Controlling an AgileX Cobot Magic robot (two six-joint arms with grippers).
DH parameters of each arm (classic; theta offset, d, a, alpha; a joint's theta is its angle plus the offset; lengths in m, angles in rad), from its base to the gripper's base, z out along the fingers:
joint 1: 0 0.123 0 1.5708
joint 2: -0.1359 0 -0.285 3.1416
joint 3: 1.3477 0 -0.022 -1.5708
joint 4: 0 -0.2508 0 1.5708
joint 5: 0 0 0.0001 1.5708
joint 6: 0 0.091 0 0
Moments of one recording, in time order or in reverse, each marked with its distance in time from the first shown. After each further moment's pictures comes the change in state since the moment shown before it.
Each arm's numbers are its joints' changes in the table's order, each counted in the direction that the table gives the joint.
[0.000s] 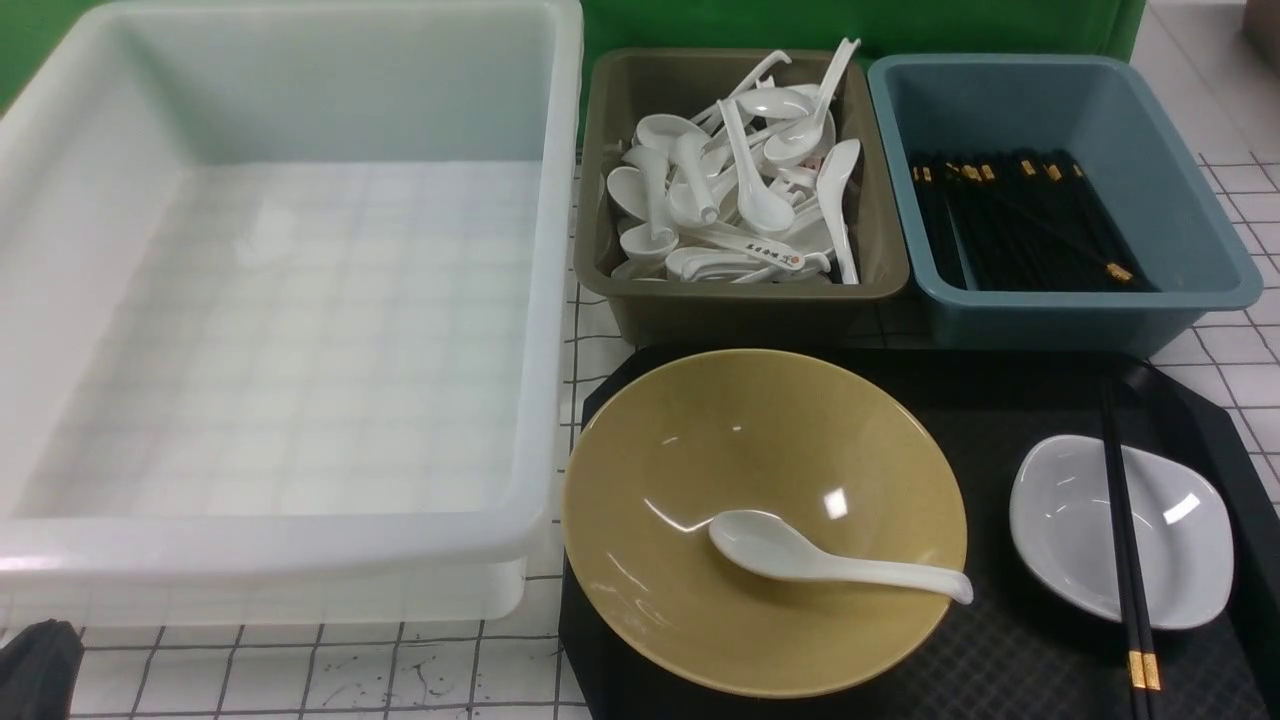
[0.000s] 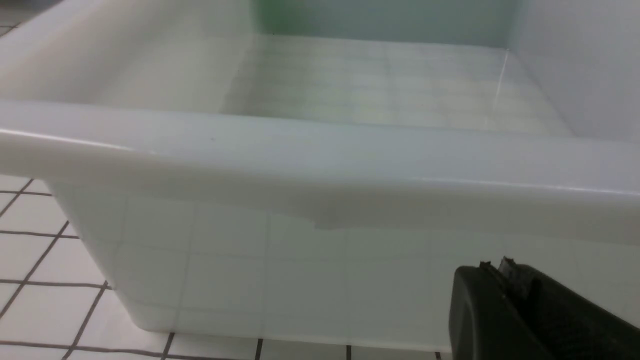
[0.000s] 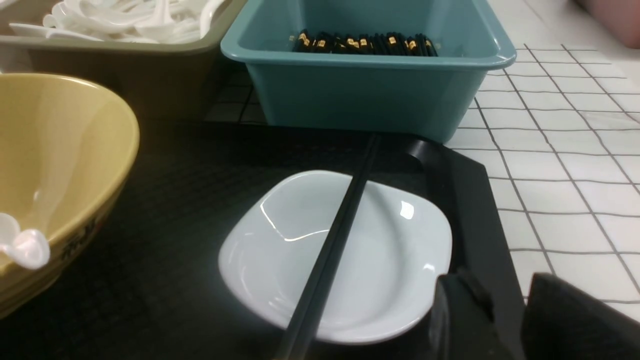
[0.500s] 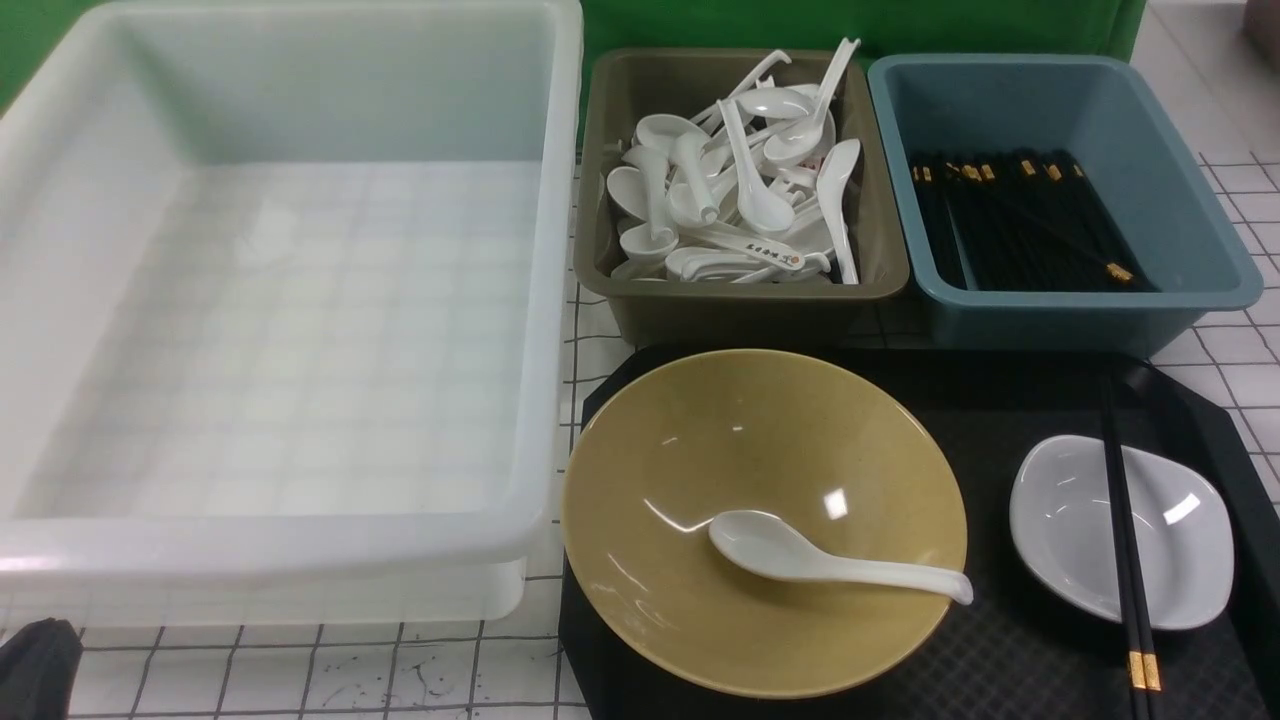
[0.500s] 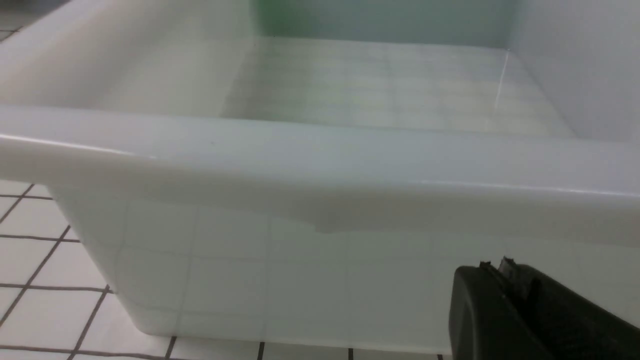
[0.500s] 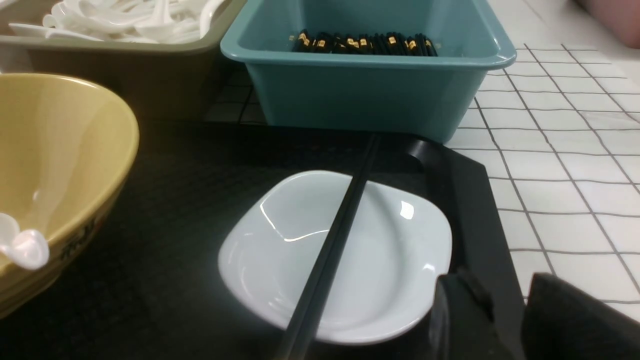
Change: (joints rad) right arm 0.000 0.000 0.000 0.000 0.000 0.001; left arm 0.000 0.000 0.000 -0.004 -0.008 0.000
